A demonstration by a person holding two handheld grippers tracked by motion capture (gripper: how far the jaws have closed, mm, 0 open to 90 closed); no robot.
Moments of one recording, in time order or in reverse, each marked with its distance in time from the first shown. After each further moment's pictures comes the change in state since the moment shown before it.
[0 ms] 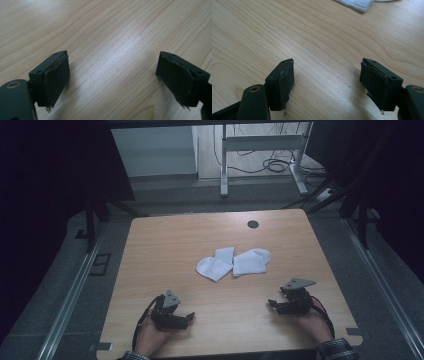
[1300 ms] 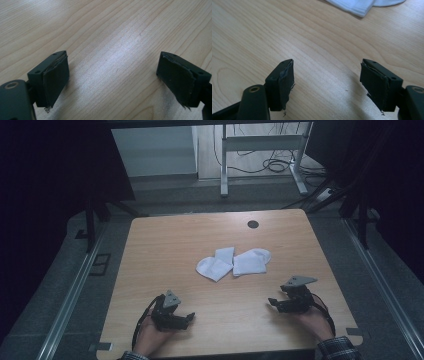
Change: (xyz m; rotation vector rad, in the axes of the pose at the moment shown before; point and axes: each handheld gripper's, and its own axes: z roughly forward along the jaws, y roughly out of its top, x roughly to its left) left arm 0.000 0.000 0.000 0.001 -0.002 0.001; right arm -0.004 0.008 -0.004 0.003 0.019 0.010
